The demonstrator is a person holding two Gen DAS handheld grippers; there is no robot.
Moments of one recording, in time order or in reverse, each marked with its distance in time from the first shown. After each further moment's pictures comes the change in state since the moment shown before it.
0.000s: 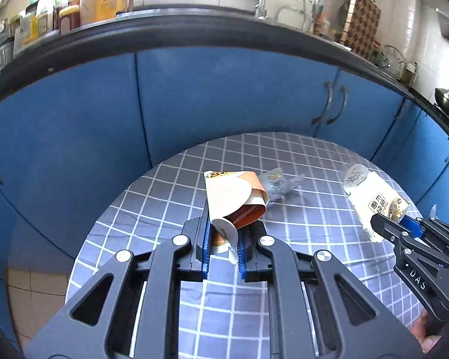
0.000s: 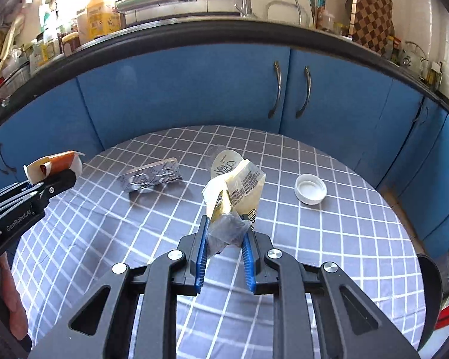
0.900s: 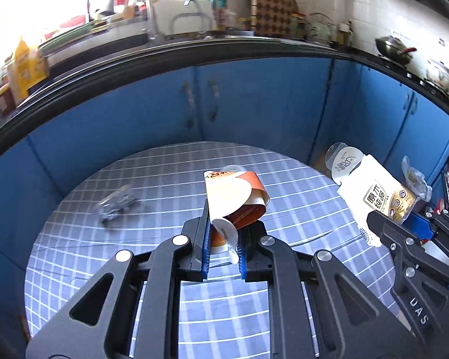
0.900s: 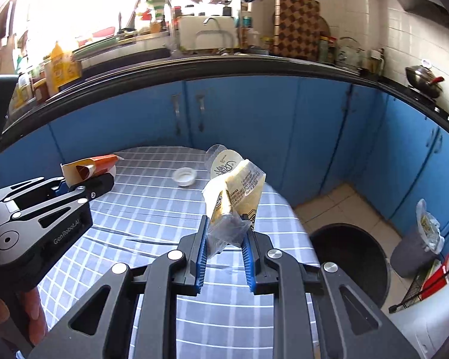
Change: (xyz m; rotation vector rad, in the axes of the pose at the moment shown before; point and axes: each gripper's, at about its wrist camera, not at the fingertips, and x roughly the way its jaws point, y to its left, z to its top) left arm -0.040 -0.217 -0.015 0.272 -0.025 -0.116; right arm -0.110 -0.134 -0.053 0.146 -0.101 -0.157
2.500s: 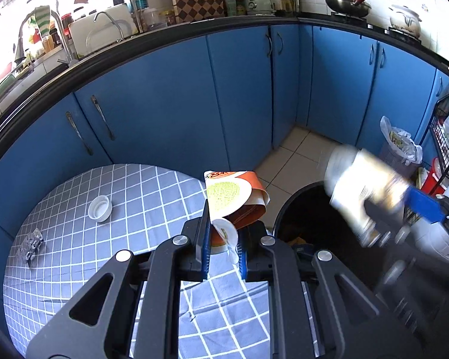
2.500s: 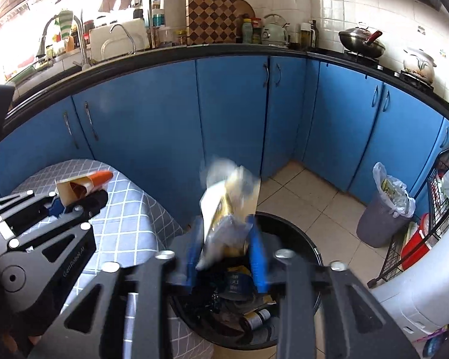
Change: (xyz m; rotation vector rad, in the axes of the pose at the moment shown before) left arm 0.077 -0.175 0.020 0.210 0.039 -0.057; right arm 0.027 -0.154 -0.025 0.172 0.006 -0.216
